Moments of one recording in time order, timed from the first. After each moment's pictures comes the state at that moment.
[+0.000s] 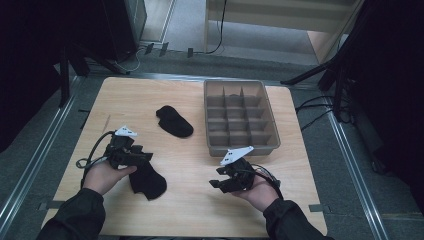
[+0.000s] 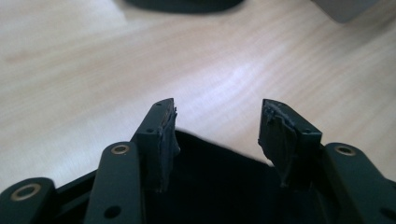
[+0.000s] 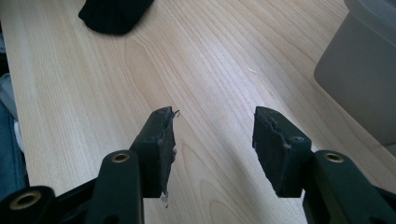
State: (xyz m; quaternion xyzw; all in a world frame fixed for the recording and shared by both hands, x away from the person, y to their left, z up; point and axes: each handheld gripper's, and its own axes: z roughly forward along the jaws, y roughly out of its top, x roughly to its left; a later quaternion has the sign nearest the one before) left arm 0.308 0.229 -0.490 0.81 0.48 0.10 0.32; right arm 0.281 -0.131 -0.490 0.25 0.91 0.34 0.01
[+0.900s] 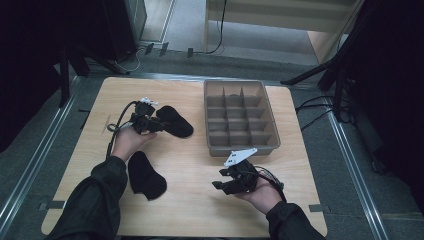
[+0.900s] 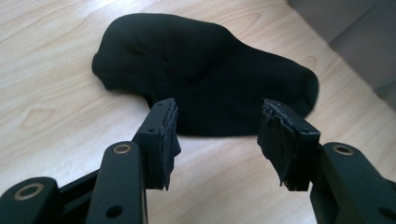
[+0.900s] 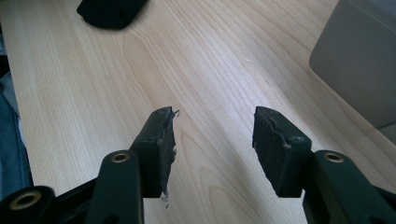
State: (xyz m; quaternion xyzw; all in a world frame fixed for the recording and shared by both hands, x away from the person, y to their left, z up) left arm 0.423 0.198 -0.500 0.80 0.49 0.10 0.33; right arm 0.278 -0.140 -0.490 0.25 0.91 0.34 0.02
